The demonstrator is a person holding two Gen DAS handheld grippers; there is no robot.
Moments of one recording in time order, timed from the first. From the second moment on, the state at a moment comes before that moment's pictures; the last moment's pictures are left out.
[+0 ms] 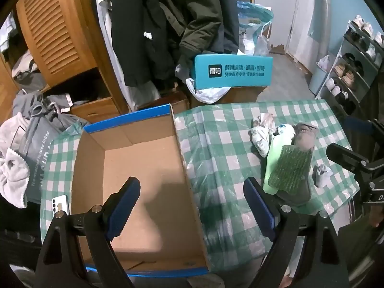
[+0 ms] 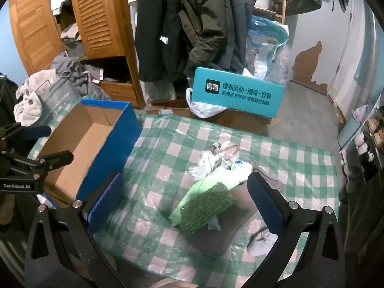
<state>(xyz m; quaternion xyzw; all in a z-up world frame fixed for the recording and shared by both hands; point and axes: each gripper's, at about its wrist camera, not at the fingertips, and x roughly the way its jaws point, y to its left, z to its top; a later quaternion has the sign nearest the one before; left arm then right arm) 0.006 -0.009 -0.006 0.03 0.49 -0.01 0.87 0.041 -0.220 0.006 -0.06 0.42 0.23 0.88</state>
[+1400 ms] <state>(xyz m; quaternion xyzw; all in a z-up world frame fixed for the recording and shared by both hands) -0.002 -0.006 -0.004 0.03 0.48 -0.01 0.87 0.043 -0.225 0.006 -0.06 0.42 0.22 0.88</state>
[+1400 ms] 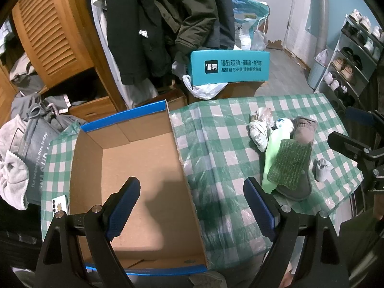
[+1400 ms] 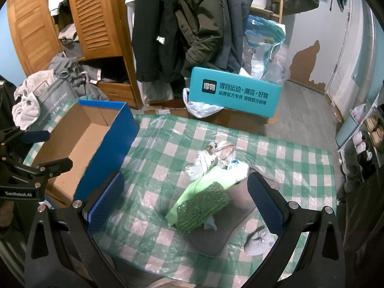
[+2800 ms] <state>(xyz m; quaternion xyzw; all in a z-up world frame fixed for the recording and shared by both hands) -0.004 -0.023 -0.020 0.03 0.50 -0.02 0.86 0.044 -0.243 -0.002 -0.06 0.43 0.21 0.88</state>
